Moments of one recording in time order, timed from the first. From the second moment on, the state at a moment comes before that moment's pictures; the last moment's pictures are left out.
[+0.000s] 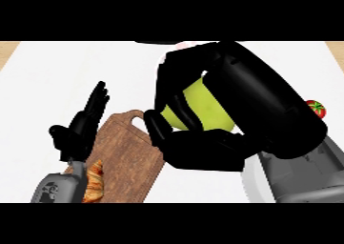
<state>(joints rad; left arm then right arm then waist) -0.16 0.07 -0.07 -1.52 -0.04 0.09 0.08 -0.84 -0.05 0.21 -1.89 0.29 0.37 0.54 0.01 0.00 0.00</state>
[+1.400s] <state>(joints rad) -0.15 0.06 -0.07 -1.53 -0.04 0.07 0.06 -1.06 -0.14 0.07 -0.63 0.64 0.11 -0.26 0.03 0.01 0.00</state>
